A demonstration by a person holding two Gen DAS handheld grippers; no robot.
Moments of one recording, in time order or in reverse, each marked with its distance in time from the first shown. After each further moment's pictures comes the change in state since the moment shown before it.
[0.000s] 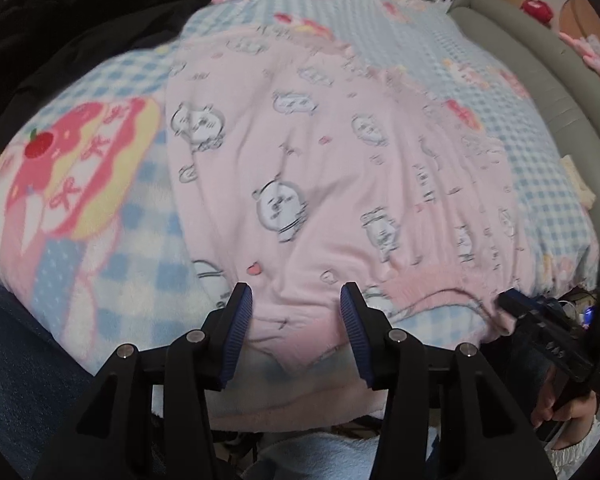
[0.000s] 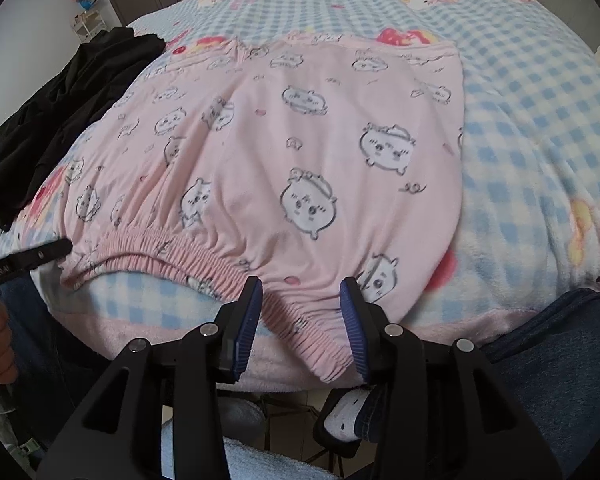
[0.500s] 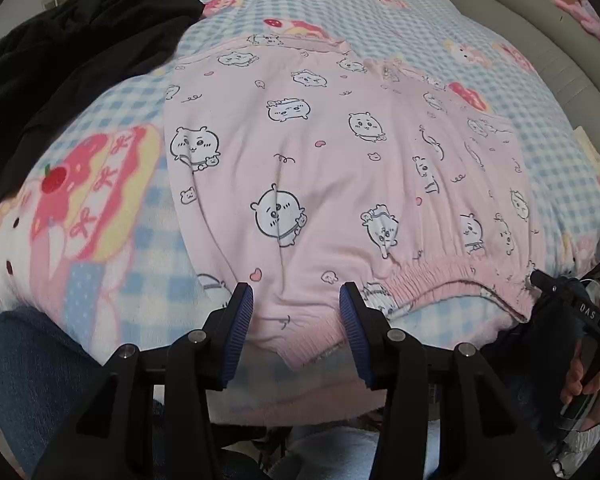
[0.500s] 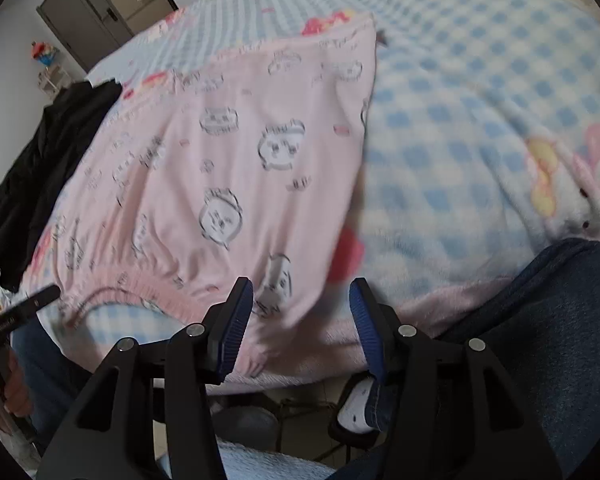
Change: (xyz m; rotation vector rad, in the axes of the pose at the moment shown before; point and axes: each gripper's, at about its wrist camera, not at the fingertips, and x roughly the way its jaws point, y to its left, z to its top) left arm -0.015 -0.019 0.011 0.099 -0.018 0.101; right arm -0.005 -0.059 -0.007 0.213 0.014 0.027
